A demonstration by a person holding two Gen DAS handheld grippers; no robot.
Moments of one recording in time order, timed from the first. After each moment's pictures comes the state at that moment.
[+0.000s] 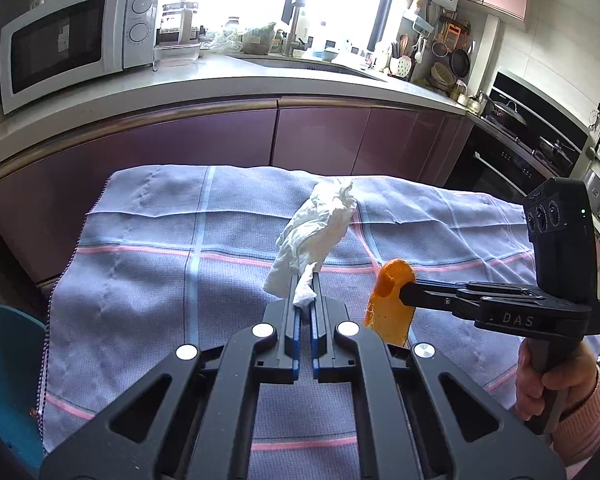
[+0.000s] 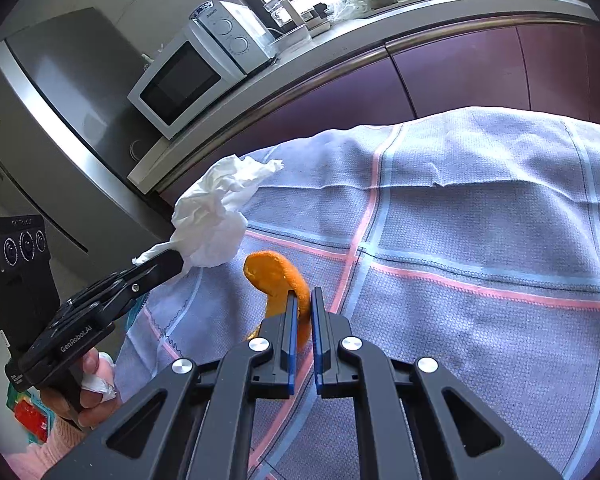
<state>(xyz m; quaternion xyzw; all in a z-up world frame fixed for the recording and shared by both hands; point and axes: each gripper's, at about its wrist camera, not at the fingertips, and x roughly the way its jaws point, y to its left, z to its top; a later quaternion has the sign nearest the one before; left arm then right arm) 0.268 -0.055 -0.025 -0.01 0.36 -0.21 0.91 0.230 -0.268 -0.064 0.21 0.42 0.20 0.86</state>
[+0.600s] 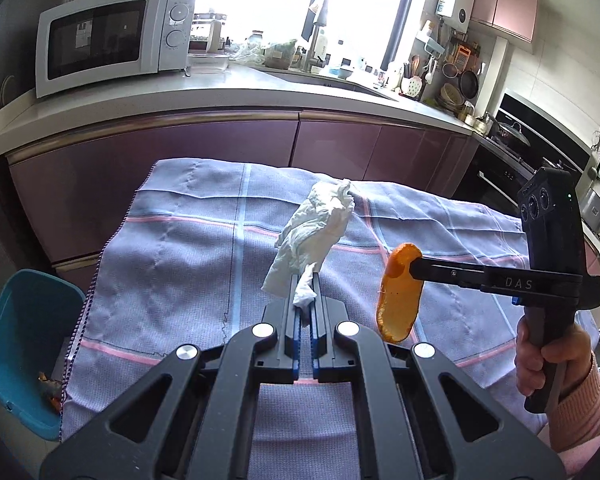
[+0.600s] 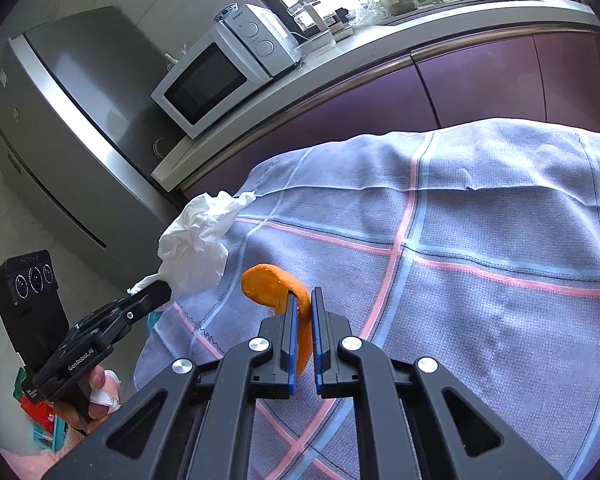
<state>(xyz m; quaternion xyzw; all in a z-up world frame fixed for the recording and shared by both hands) 0.210 -0.003 -0.015 -0.04 0.34 -0.19 0.92 0.214 -0.250 -0.045 0.21 0.41 0.23 0.86</state>
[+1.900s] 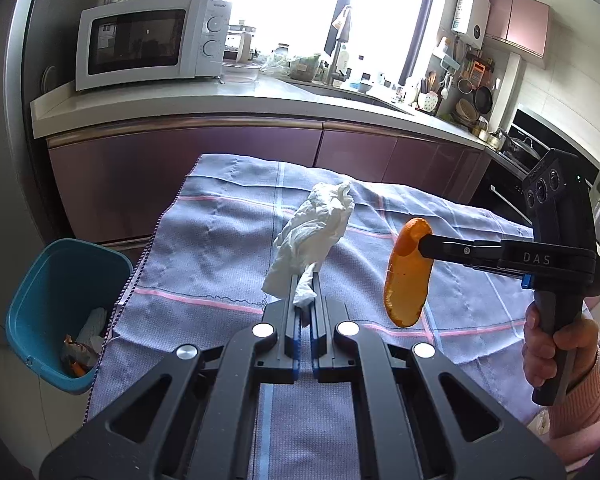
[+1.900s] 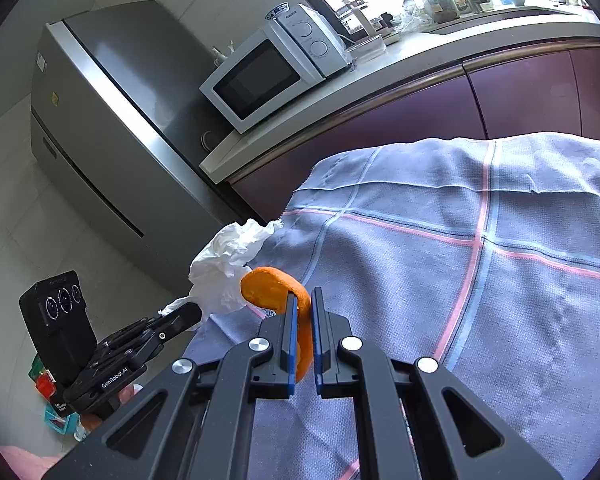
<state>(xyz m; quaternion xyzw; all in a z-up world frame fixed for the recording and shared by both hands) 0.148 0.045 -0.002 -0.06 0.32 -0.16 0.93 0.188 -0.206 -0.024 0.21 0.38 0.29 0.85</state>
